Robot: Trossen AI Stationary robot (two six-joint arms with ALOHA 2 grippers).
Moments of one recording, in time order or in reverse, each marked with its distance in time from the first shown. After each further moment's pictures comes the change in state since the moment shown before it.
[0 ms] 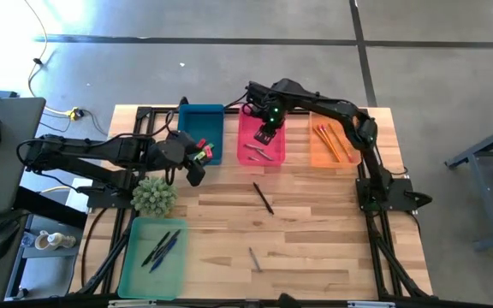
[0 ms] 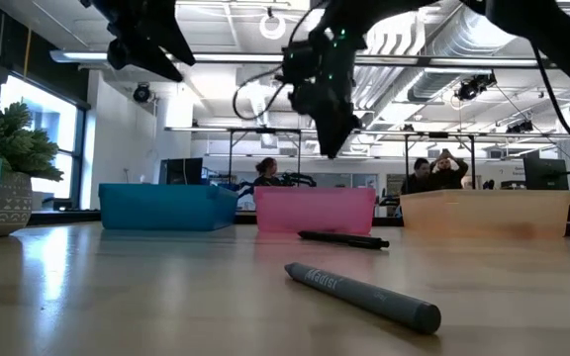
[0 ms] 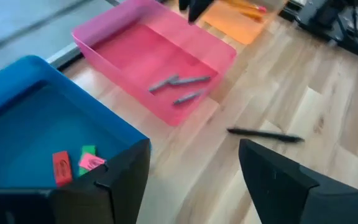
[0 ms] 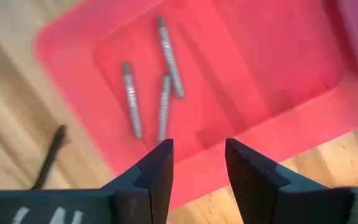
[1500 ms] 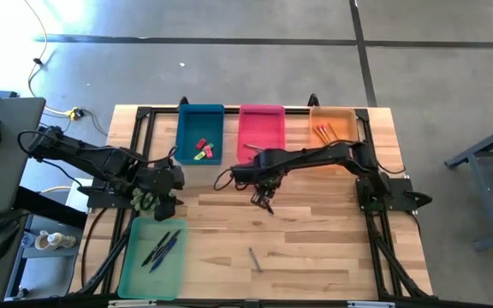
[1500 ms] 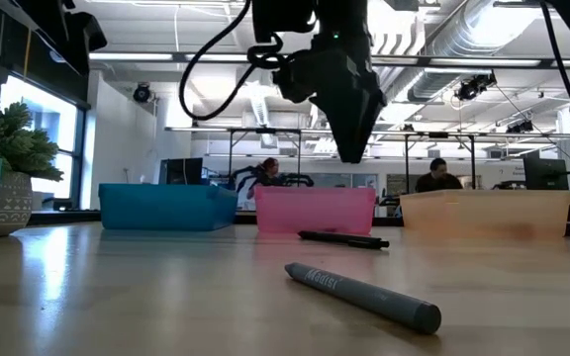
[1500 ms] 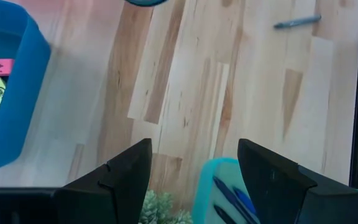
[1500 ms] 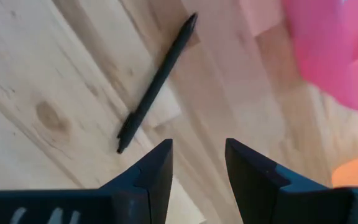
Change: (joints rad) left arm -0.293 -0.017 0.063 -0.415 0.311 -0.001; right arm 0.511 -0.034 -0.194 -0.017 0.137 0.477
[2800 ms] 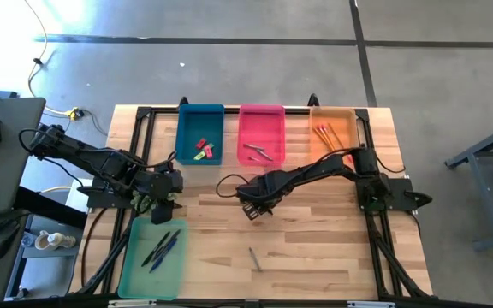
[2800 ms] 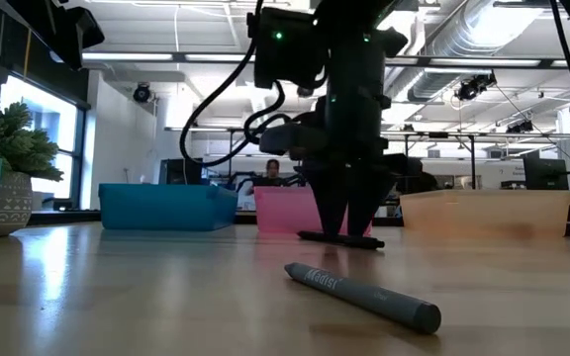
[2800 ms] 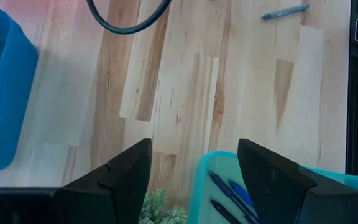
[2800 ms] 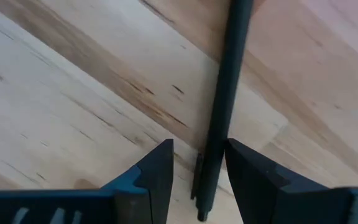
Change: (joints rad) left arm -0.052 0.000 0.000 0.002 -0.002 0.009; right arm 0.076 0.004 -0.339 0.492 -0.059 0.516
